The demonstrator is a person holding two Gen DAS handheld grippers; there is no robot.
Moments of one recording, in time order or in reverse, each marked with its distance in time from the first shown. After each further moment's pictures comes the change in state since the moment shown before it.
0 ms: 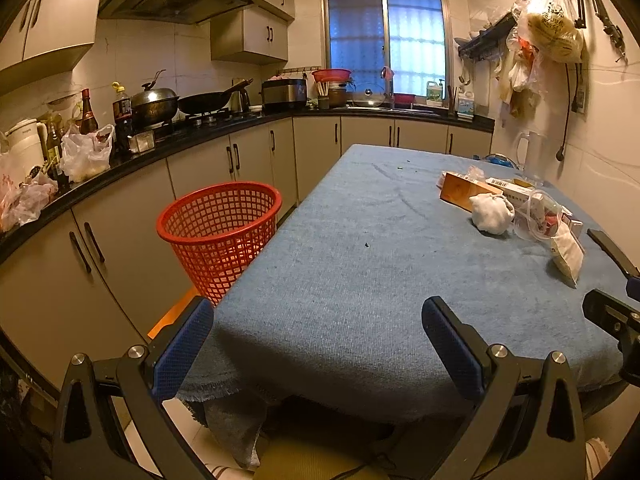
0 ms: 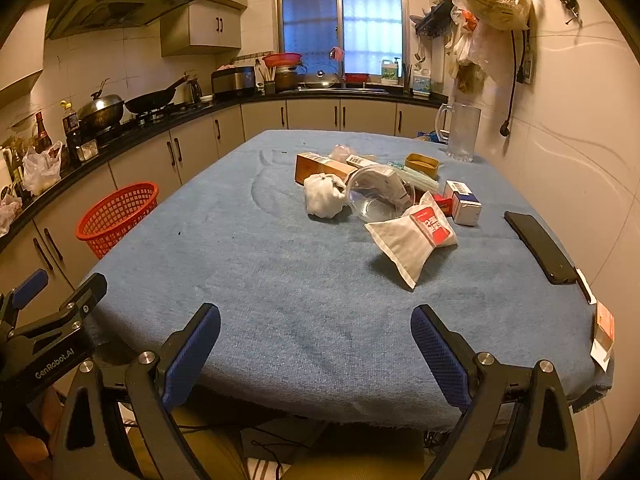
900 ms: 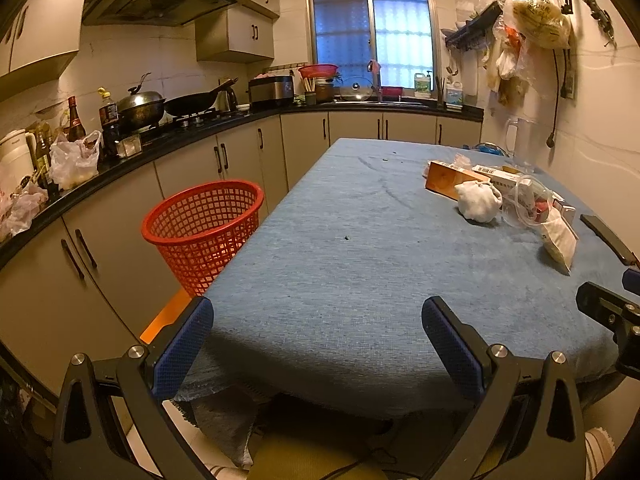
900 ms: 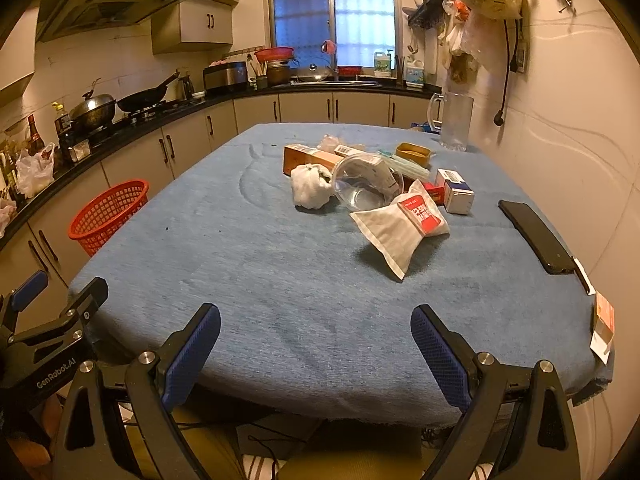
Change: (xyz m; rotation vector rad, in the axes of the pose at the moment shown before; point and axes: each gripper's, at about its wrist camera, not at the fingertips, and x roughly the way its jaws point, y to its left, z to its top) left arm 0.006 -0.016 -0.006 0.045 0.013 -0.025; right arm 0.007 -0.012 -0.004 0.027 0.025 -0.013
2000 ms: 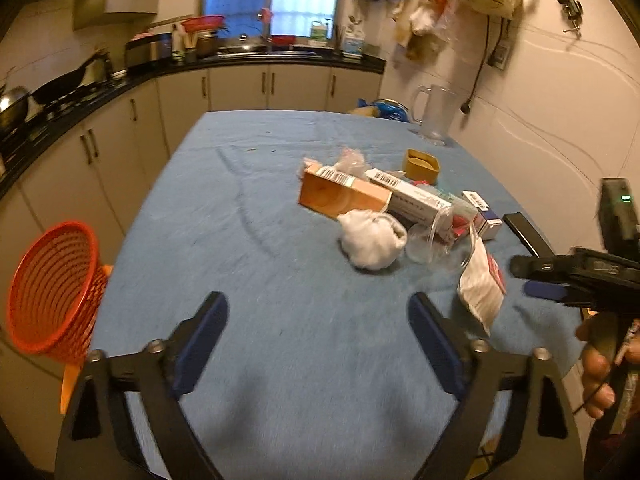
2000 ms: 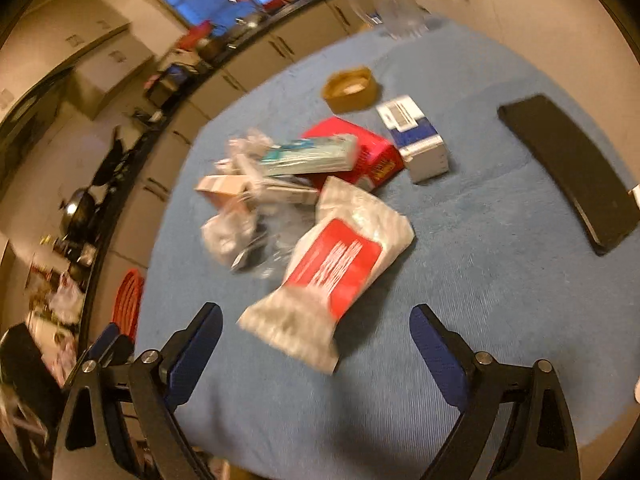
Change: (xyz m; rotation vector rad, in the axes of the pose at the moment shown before) left arm 0.104 -0.091 0.119 0.120 0.237 -0.423; right arm 0.108 -0.150 0.082 0.510 0.333 0.236
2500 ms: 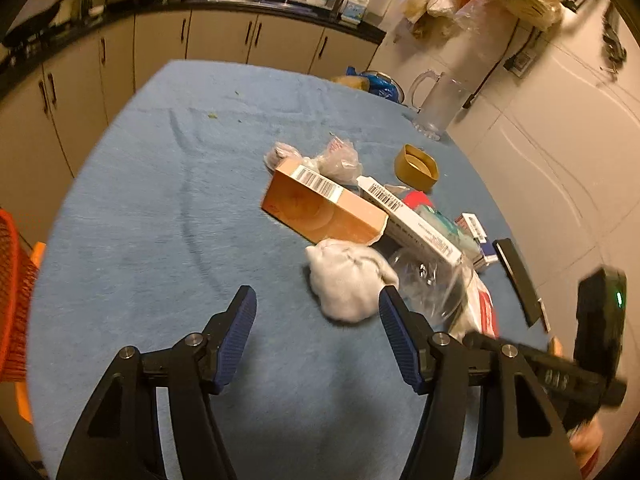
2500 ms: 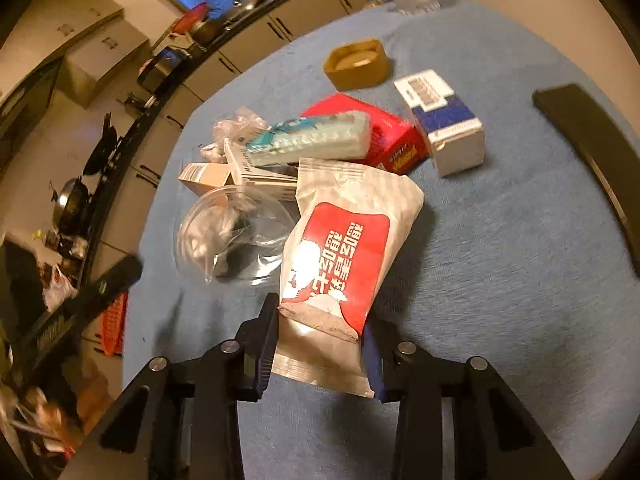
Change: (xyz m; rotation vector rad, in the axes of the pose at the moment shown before) left arm 0.085 0.014 0.052 -0.152 0.178 -0.172; right arm 0.034 0.005 0.010 -0.055 0.033 -0.012
